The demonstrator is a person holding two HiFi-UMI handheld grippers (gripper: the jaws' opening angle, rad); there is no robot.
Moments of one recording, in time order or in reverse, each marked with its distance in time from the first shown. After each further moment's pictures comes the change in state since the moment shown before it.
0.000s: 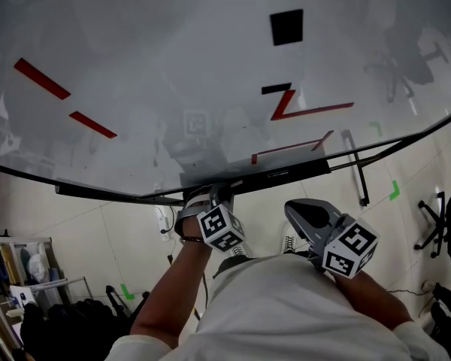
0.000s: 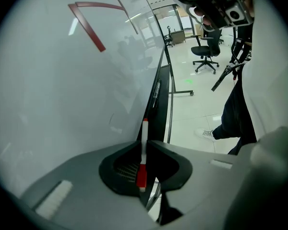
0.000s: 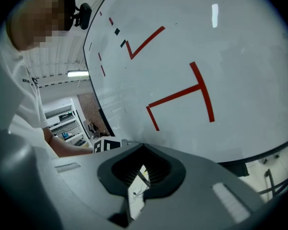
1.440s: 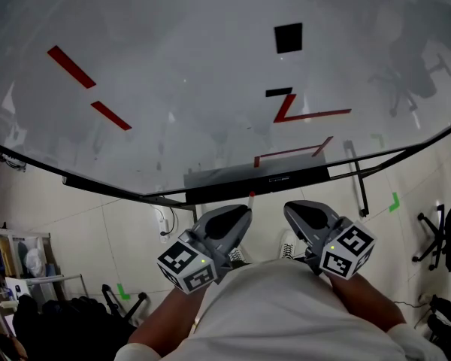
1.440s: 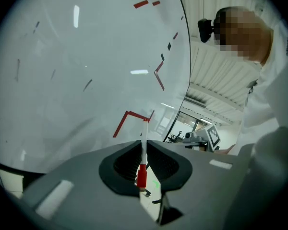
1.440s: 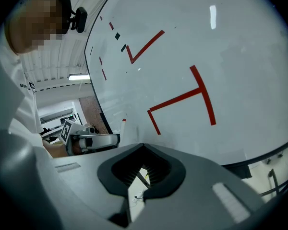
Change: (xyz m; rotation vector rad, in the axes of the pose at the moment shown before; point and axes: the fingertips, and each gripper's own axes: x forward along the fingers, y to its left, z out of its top) left arm -0.176 0.012 0.099 -0.950 -0.889 -0.336; right arm -0.001 0.003 0.008 0.011 -0.043 0.018
